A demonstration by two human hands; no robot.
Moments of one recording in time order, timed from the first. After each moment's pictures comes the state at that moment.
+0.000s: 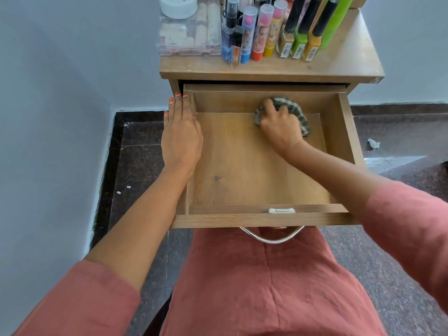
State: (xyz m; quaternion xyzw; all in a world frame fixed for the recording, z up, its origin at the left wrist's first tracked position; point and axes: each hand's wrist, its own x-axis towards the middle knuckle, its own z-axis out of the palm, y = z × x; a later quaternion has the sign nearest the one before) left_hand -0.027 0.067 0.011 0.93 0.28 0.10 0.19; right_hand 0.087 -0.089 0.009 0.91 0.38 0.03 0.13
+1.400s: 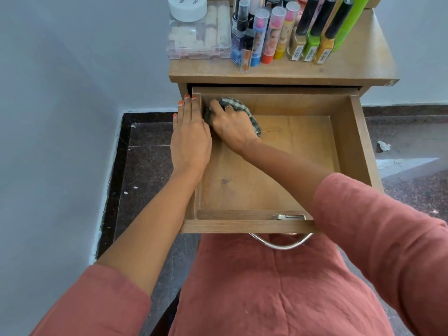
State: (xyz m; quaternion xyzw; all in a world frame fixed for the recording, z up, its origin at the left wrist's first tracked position) left_hand -0.024 0.067 0.011 0.93 0.28 0.12 0.20; right_hand 0.058 -0.001 0.001 0.87 0.48 0.09 0.07
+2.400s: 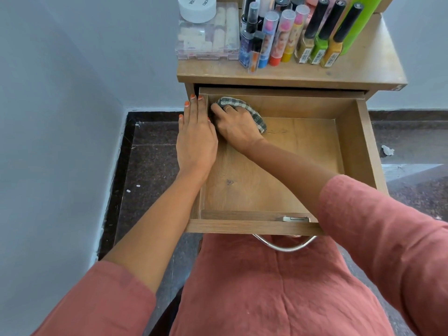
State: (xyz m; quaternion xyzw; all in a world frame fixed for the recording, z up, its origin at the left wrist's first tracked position) left_hand -0.024 0.067 0.009 0.93 0.29 0.11 0.19; right_hand 0.074 0.007 -0.023 0.77 0.57 0.28 0.03
